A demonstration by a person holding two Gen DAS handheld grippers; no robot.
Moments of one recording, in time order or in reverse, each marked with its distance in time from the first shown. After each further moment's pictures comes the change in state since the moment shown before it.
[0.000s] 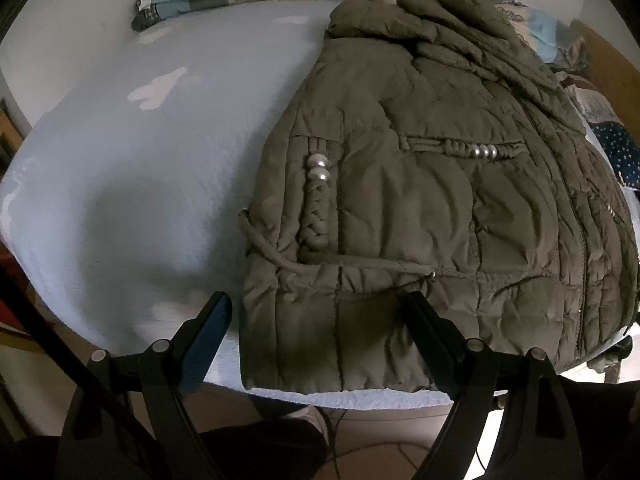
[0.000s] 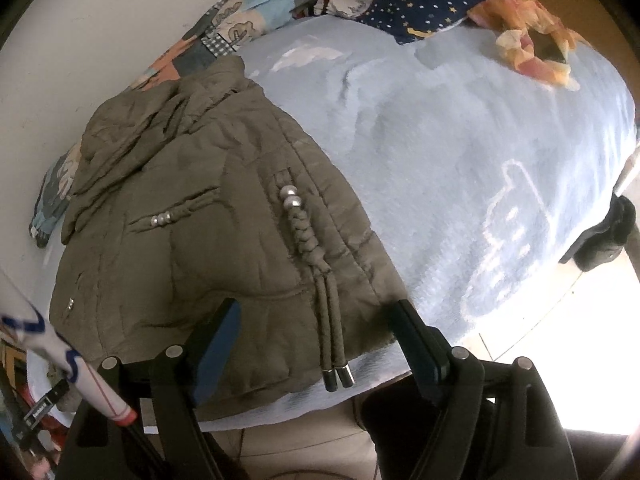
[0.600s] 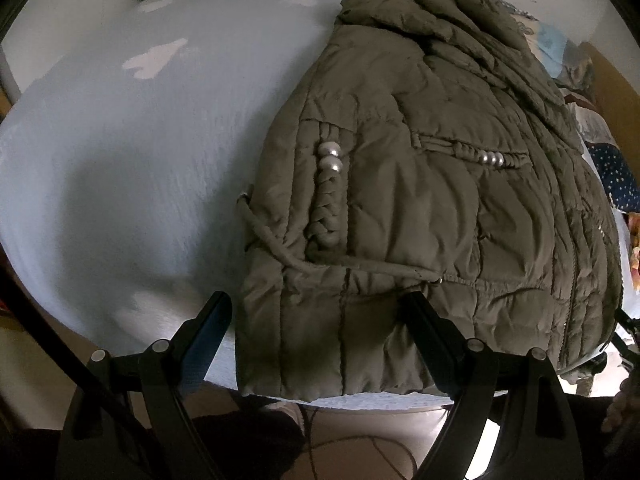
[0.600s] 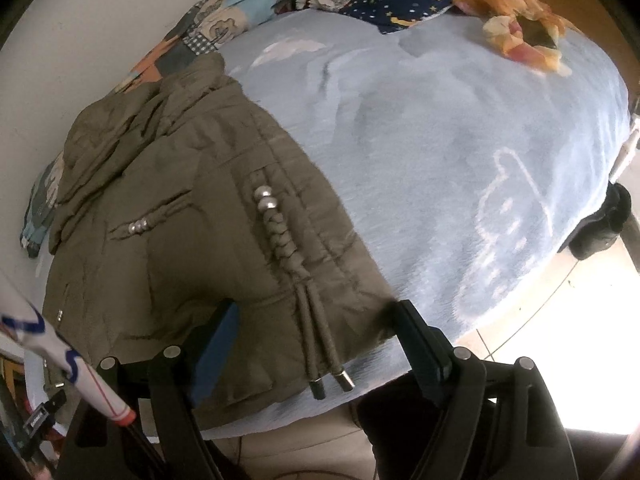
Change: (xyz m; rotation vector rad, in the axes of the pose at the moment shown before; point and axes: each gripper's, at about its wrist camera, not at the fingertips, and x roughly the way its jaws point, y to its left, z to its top) left arm 0.013 0.011 0.004 -0.080 0.058 -0.079; right arm 0.012 -0.008 0.003 0.051 0.019 -0.039
